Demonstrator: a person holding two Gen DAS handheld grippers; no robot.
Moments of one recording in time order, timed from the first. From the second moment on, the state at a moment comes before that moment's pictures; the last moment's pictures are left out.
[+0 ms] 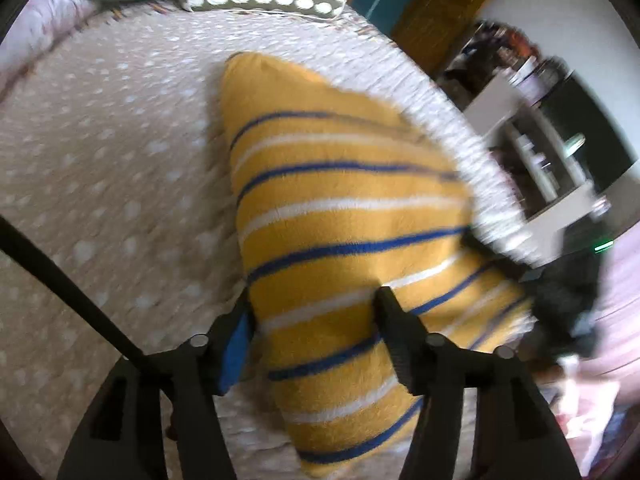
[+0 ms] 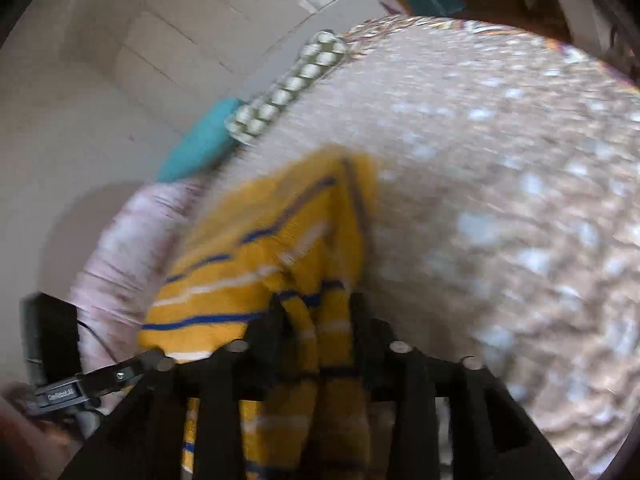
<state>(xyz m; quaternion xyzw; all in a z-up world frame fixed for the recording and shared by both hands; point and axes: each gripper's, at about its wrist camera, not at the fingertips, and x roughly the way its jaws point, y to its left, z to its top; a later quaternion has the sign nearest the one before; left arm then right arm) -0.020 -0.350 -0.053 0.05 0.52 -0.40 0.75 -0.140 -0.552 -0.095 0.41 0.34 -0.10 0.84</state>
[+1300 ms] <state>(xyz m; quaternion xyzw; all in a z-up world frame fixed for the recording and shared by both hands) -0.099 -0.215 -0.088 0.11 0.39 -0.28 0.87 -0.118 -0.520 -0.070 0.34 0.32 -0.16 0.87</state>
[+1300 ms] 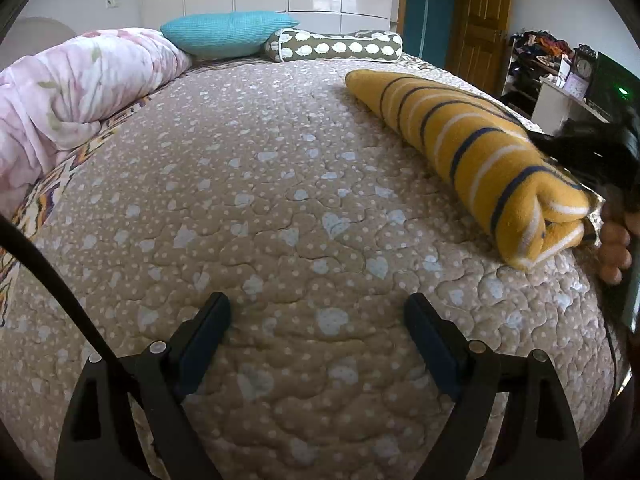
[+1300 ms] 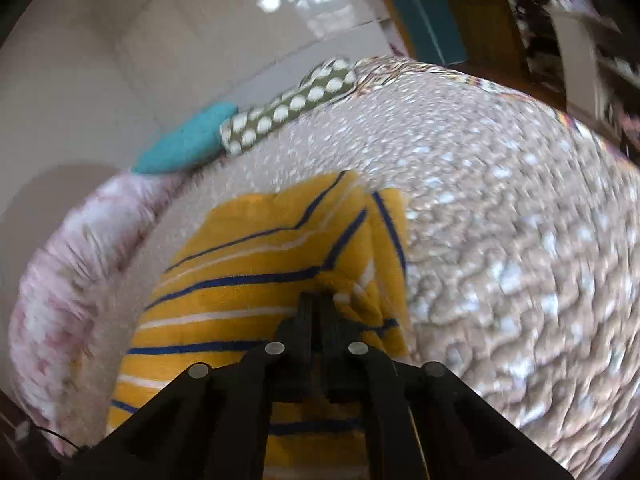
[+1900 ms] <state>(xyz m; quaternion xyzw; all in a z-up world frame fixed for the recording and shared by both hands) -0.088 -0.226 -0.086 0.12 0.44 -0.21 0.87 -0.254 -0.524 -0.082 0.42 0.26 -0.22 0.84</state>
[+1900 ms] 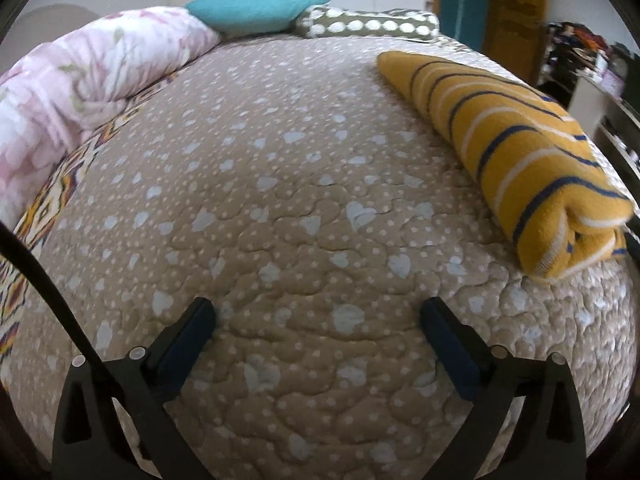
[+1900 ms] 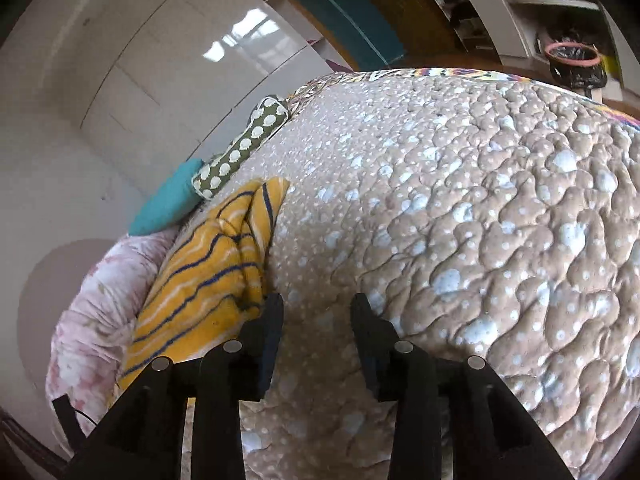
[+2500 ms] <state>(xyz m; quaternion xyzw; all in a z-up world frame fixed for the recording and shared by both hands) -0.103 -0.221 -0.083 0.10 0.43 -0.20 0.87 -0.249 -0.516 -0.084 0.41 0.26 -0.22 0.85</state>
